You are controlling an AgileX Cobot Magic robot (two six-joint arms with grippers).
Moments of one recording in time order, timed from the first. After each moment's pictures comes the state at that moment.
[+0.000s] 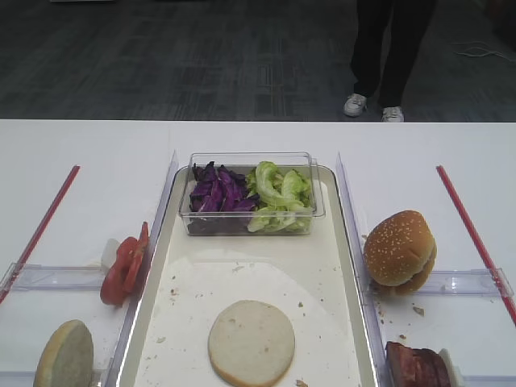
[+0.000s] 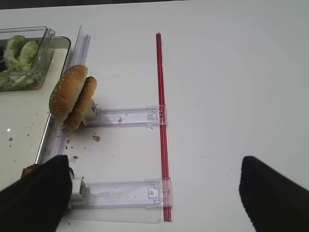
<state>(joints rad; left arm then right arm) -0.02 -0.02 -0.49 0.00 1.19 -0.05 -0.02 -0.03 -0.47 0.03 1.14 0.02</state>
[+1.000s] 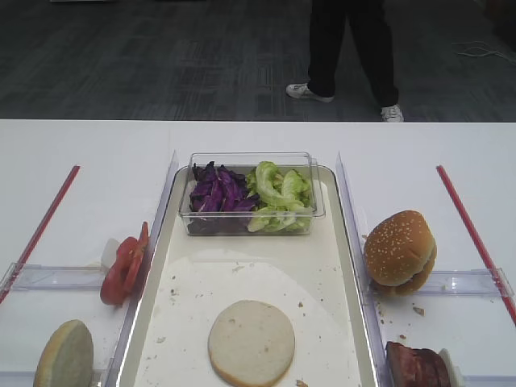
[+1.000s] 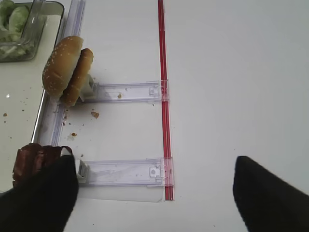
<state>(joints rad) -0.02 -0.02 -0.49 0.00 1.19 -0.05 -0.02 0.12 -0.47 0.04 1.14 0.00</state>
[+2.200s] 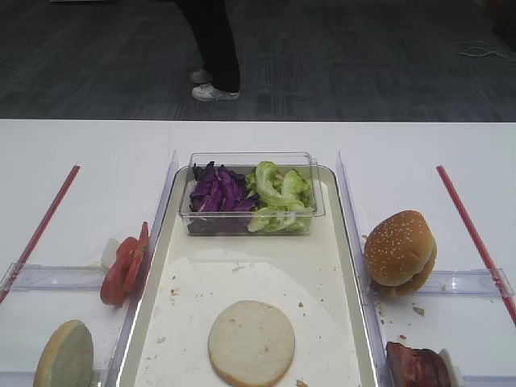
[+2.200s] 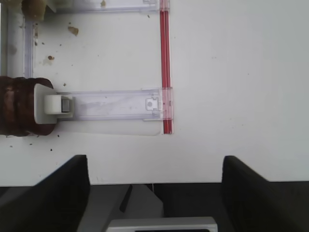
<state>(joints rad) -0.02 -0.02 -0.49 0.00 1.19 -0.05 -0.02 0.52 -0.50 0.05 1.21 0.00</state>
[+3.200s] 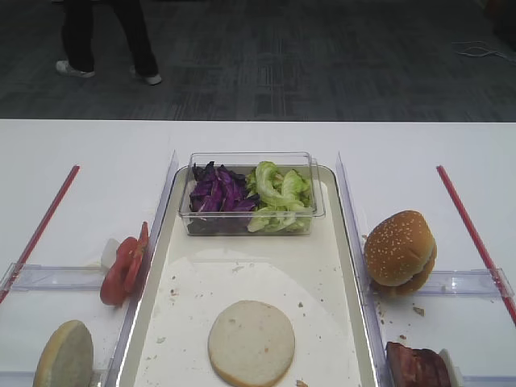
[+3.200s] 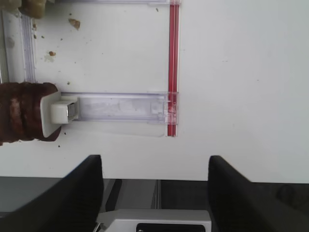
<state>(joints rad) -0.02 -0.02 -0.49 0.00 1.19 -0.05 -0.02 0.96 -0.73 0.07 1.24 -0.06</state>
